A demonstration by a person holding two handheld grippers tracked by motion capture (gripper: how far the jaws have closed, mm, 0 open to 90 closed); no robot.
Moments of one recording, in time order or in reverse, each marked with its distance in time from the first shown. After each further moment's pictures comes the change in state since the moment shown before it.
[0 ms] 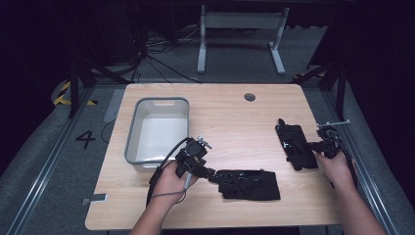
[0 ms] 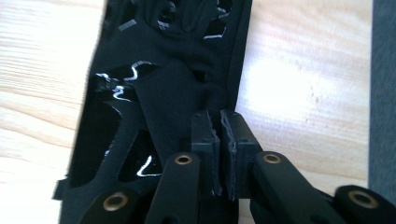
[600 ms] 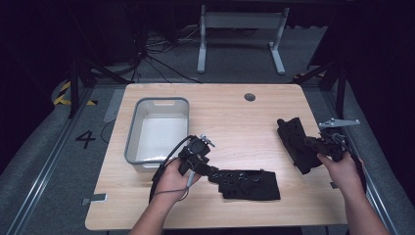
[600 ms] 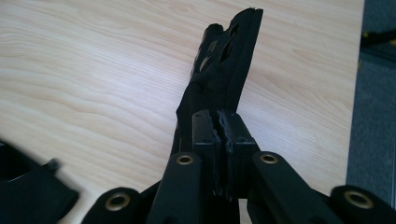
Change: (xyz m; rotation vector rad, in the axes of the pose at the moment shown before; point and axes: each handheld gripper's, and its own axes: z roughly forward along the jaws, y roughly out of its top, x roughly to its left) left arm -0.002 0.010 0.002 -0.012 -0.013 0.023; right arm 0.054 0.000 -0.074 -0.182 0.016 -0.230
